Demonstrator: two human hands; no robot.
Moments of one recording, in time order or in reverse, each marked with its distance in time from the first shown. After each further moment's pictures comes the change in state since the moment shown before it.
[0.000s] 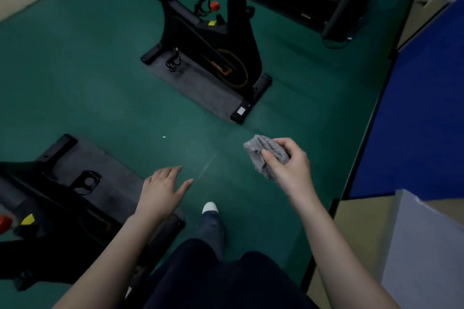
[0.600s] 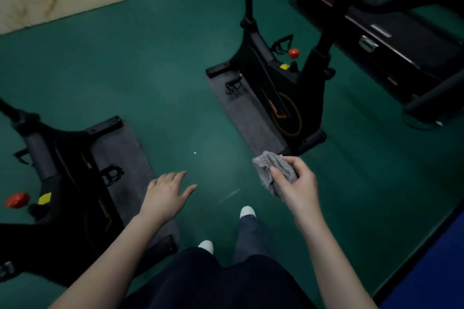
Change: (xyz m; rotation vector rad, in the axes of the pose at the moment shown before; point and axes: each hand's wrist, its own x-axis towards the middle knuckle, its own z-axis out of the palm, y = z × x) left_hand 0.138 -0.013 -0.056 -0.077 0.044 -0.352; right_hand 0.211 -0.058 0.081 -0.020 -0.334 -0.127
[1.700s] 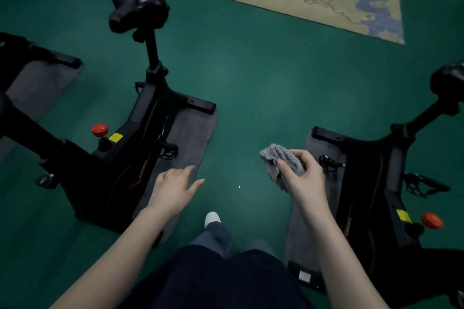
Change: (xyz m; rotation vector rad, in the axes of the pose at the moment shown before) left_hand 0.115 -0.077 -0.071 -0.341 0.156 -0.734; right_hand 0.257 -0.157 0.232 -0.135 -0.729 -0.401
